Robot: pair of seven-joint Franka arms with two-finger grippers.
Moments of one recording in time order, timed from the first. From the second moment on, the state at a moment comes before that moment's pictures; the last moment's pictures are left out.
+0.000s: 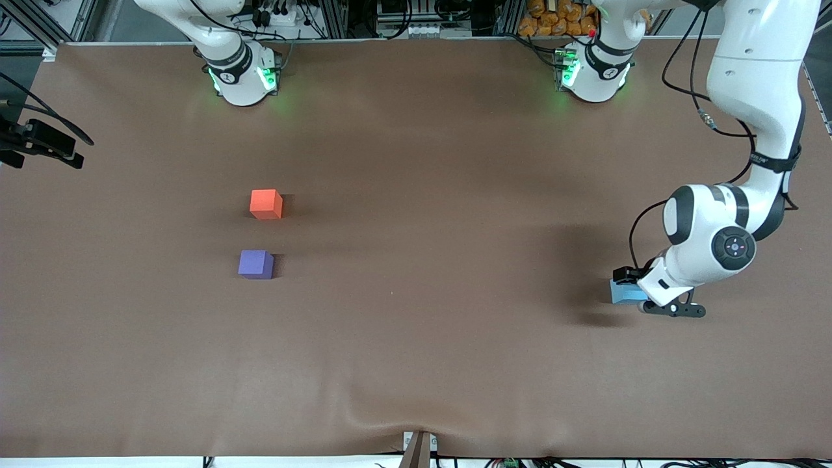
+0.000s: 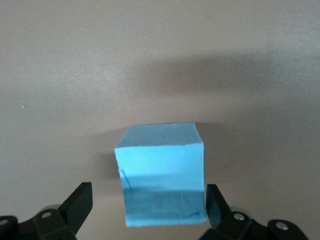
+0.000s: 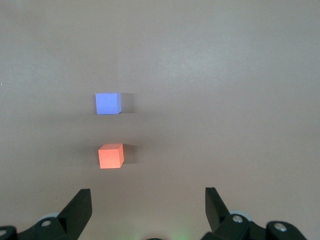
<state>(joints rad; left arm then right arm) 0.02 0.59 -0.05 -1.82 0.08 2.34 0.03 -0.06 0.01 -0.01 -1.48 0.00 1.43 -0.05</state>
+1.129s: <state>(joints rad) 0.01 0.60 -0.06 -1.71 0.08 2.30 -0.02 -0.06 0.01 -0.01 -1.48 0.00 1.43 -0.05</state>
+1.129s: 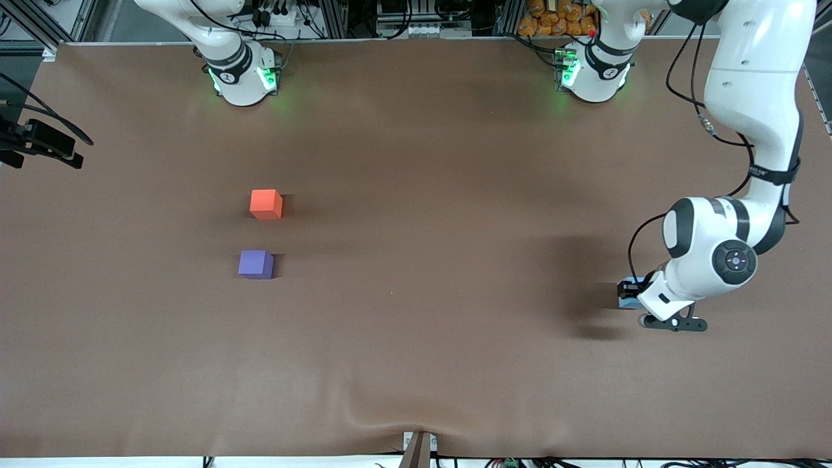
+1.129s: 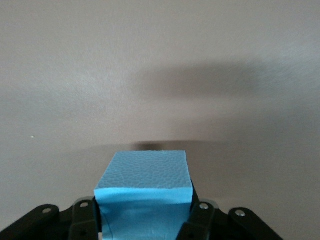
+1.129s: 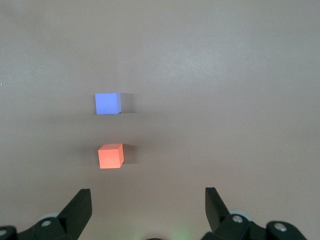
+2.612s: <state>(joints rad) -0.72 0.80 -0.20 -1.42 0.05 2.16 -0.81 -0.06 0.02 -0.01 -1.48 0.00 1.43 -0.05</state>
